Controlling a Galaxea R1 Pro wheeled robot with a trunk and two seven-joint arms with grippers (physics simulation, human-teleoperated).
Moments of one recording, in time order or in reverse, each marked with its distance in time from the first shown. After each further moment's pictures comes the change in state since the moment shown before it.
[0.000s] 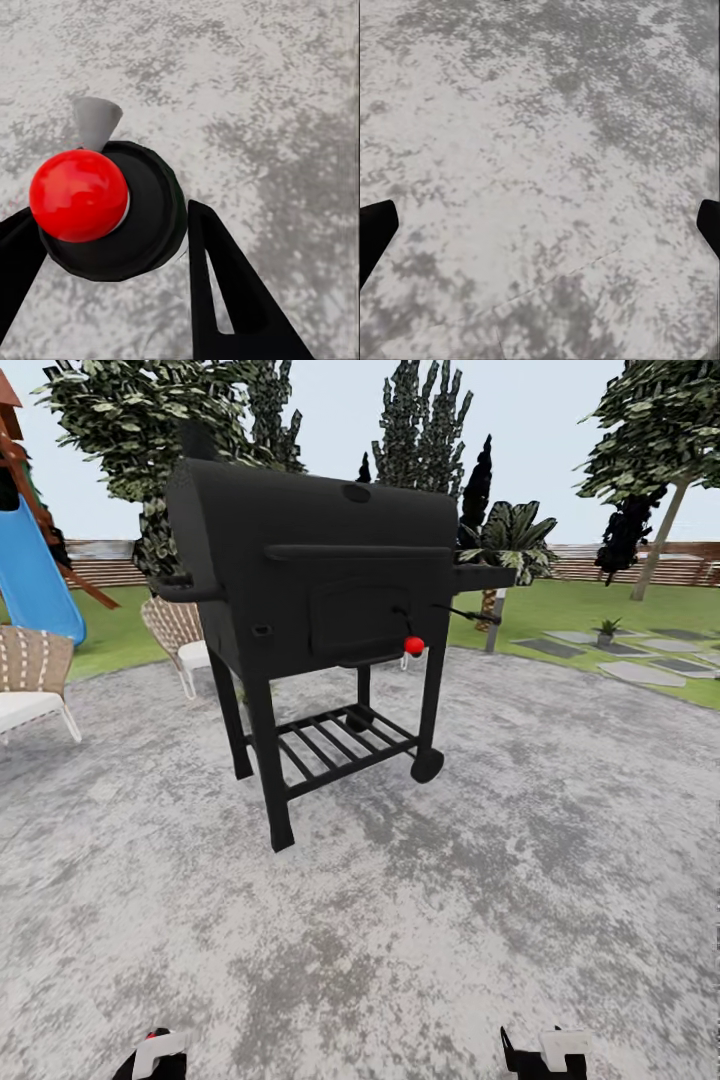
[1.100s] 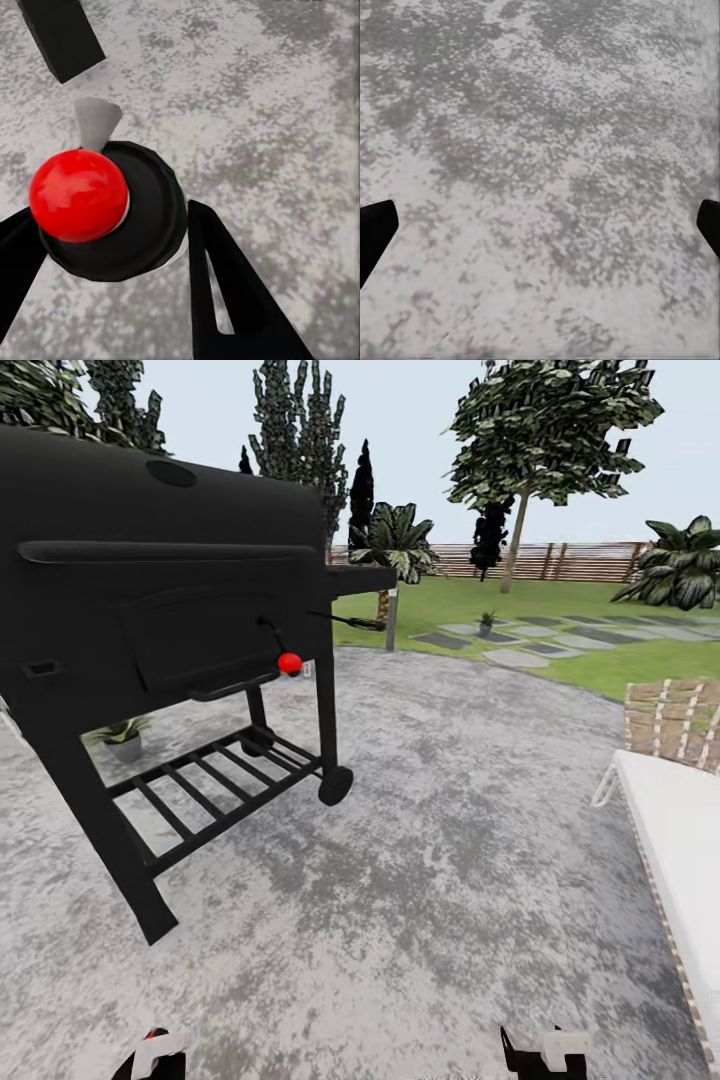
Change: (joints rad) left arm 0.000 0.000 0.001 0.000 0.015 0.000 0.000; right arm 0.000 0.000 0.000 0.000 0.000 0.000 0.000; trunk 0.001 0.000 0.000
